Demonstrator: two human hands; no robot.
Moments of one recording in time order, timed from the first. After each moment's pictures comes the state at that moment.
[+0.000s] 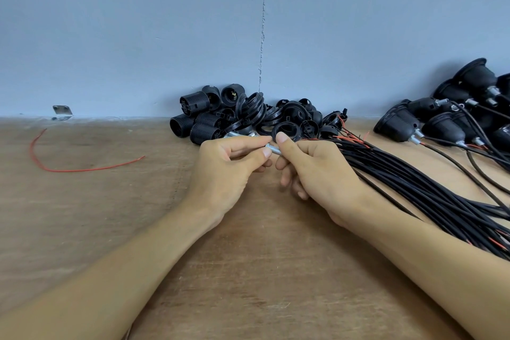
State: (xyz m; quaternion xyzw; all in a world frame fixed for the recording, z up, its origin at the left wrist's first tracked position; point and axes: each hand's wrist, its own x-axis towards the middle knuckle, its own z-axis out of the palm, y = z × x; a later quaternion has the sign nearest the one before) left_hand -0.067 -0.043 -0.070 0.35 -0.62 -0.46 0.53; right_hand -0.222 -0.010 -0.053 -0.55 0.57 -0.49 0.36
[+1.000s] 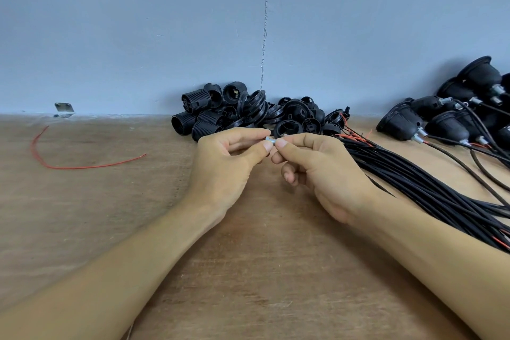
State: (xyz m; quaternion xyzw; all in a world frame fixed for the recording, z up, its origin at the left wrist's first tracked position) left_hand -0.066 -0.045 -0.070 0.36 -0.60 -0.44 0.55; right_hand -0.222 -0.009 -0.050 -0.50 0.47 -0.55 0.48
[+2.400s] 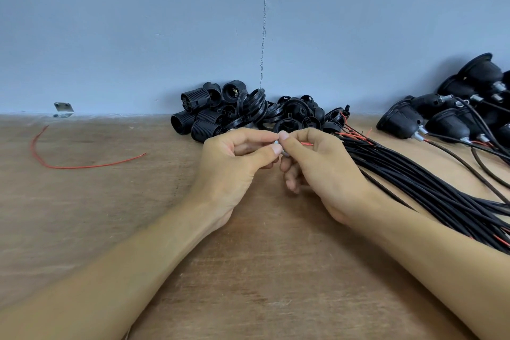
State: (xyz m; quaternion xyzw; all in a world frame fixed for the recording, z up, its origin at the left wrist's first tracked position) left_hand -0.073 -0.036 -0.063 0.33 -0.58 -0.52 0.54; right_hand -0.219 -0.007 -0.049 -0.52 0.52 -0.54 0.41
